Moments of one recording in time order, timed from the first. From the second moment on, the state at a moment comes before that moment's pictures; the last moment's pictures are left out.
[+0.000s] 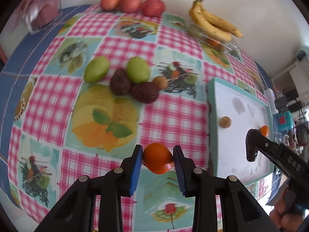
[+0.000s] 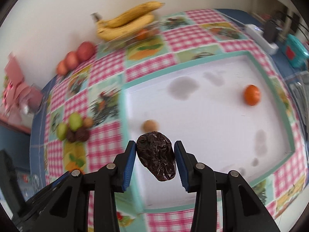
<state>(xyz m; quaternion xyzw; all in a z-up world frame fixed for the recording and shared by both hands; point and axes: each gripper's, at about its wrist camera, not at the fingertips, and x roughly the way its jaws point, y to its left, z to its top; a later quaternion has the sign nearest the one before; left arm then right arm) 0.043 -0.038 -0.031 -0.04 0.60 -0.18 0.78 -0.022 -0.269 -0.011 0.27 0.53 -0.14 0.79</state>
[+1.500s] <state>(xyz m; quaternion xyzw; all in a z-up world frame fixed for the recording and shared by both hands) 0.011 -0.207 -0.050 0.11 0.58 -0.31 0.74 -0.080 -0.397 -0.057 0.31 0.54 -0.32 0.72</state>
